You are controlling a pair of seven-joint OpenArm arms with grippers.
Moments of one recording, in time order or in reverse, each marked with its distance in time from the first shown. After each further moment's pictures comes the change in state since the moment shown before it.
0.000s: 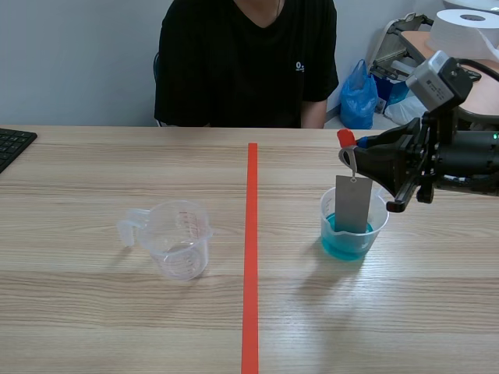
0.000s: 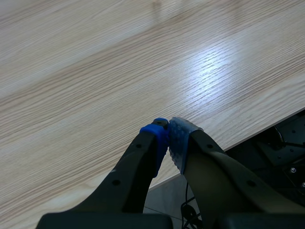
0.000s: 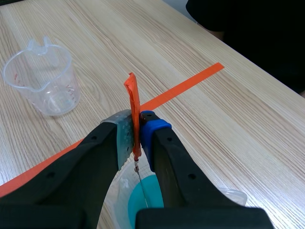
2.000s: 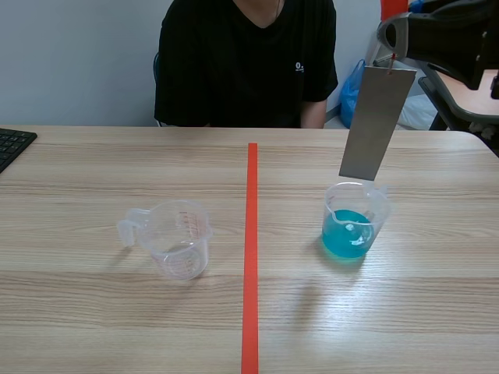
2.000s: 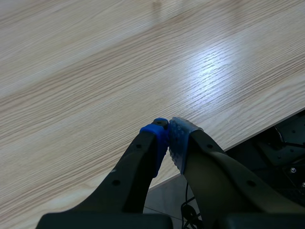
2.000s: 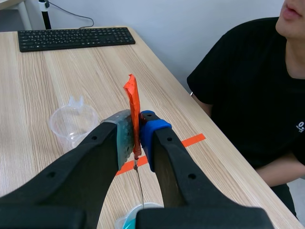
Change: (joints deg) left arm 0.0 0.0 0.0 0.0 0.0 0.0 0.0; right arm -0.5 19.8 6.0 21.7 20.5 0.1 -2.8
